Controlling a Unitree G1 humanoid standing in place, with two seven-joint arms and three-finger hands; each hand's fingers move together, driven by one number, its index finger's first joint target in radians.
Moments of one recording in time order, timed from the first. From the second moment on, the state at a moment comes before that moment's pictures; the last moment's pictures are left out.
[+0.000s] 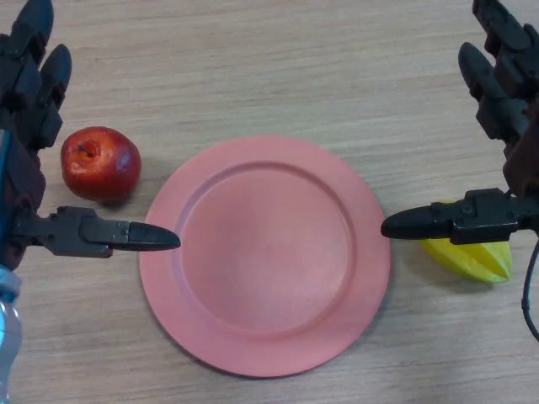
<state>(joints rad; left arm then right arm) -0.08 0.27 0.20 -0.59 -0.17 0.29 -0.09 -0.17 -0.24 -0.04 -0.61 0.09 0.41 0.09</state>
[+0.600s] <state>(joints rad) -0.10 0.27 0.16 -0.56 -0.16 0.28 -0.09 -0.17 -0.24 -0.04 -0.57 0.09 0.41 0.09</state>
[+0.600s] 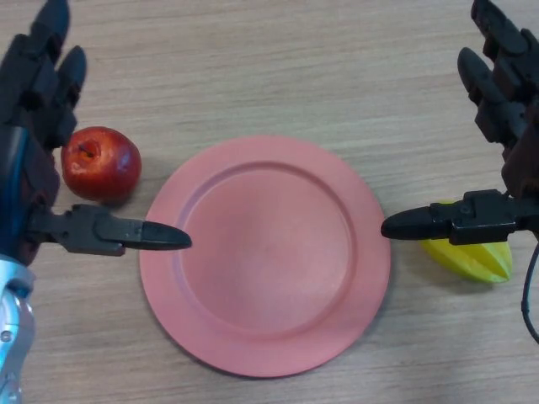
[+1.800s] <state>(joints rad) -0.13 0.27 0.16 -0.47 -0.18 0.24 -0.08 -0.09 -0.28 -0.06 -0.24 -0.44 0.30 0.10</state>
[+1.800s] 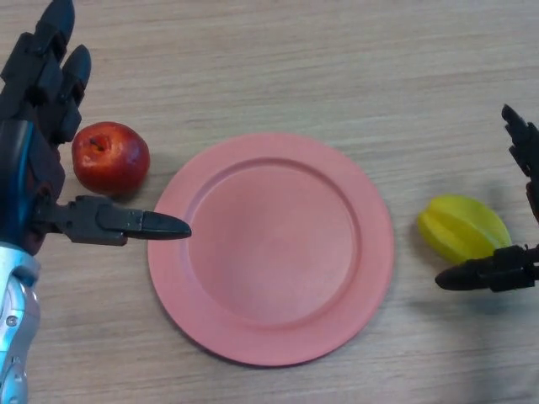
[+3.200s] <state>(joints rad) -0.09 0.26 0.16 -0.55 -0.22 0.26 -0.08 -0.18 -0.19 0.13 -0.38 -0.43 0.46 0.18</state>
